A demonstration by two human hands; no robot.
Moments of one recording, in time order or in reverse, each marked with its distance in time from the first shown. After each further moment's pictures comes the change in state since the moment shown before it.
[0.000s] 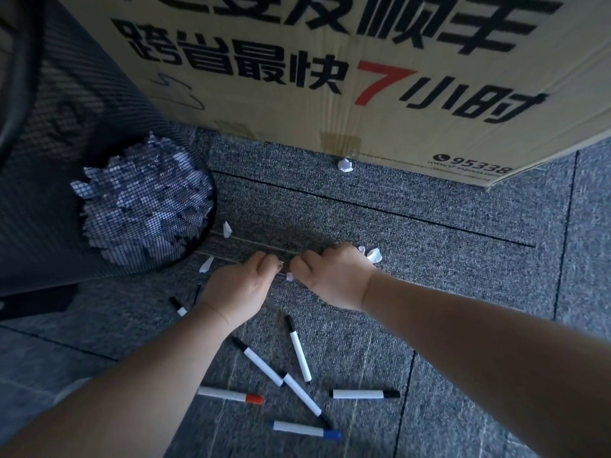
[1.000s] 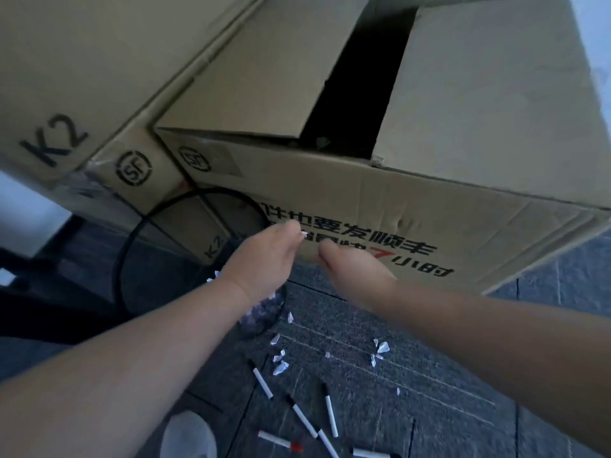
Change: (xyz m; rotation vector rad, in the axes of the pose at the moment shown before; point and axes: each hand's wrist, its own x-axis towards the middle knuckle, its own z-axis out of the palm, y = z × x) left_hand 0.049 -0.008 -0.309 -0.286 0.250 -0.148; right_hand 0.057 -0.024 -0.261 0.217 0.055 0.349
